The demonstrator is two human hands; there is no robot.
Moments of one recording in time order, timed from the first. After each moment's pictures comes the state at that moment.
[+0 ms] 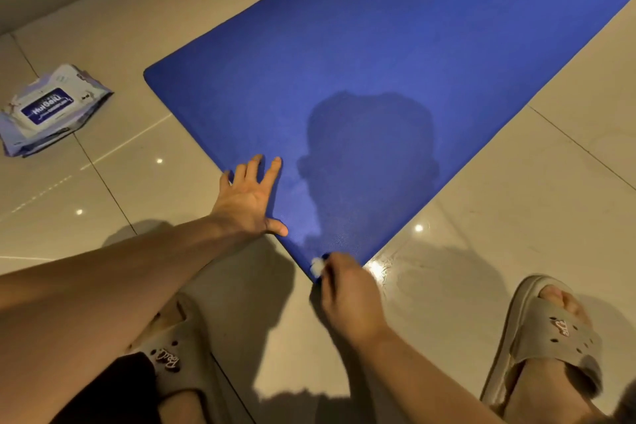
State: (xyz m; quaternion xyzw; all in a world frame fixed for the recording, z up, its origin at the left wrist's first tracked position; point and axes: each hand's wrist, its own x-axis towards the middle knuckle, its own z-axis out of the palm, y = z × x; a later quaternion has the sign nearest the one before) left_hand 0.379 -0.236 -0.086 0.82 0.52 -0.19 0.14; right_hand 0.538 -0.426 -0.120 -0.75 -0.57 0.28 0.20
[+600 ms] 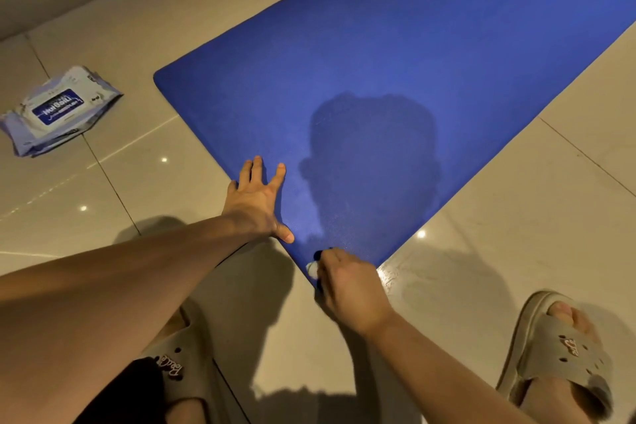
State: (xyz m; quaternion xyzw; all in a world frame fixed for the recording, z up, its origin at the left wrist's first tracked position) left_hand 0.388 -0.225 -0.087 0.77 0.57 -0.22 0.20; right_hand 0.549 -0.395 -0.126 -0.67 -0.70 0.23 0.13
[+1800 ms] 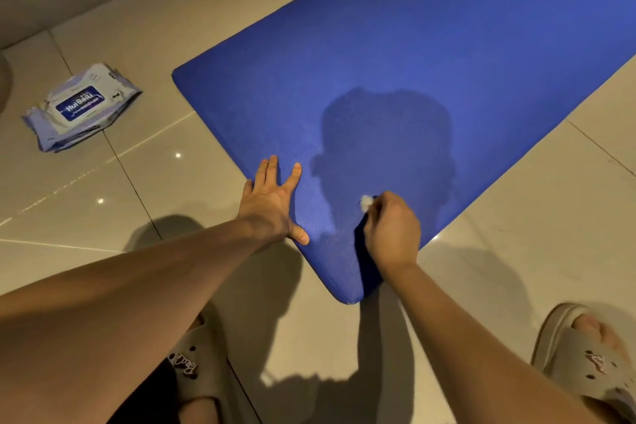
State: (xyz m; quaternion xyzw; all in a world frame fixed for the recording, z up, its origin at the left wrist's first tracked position) left_hand 0.381 -0.228 -0.098 0.76 0.58 -0.18 0.23; right_hand 0.582 -0.318 -0.127 -0.84 -0.47 0.18 0.21
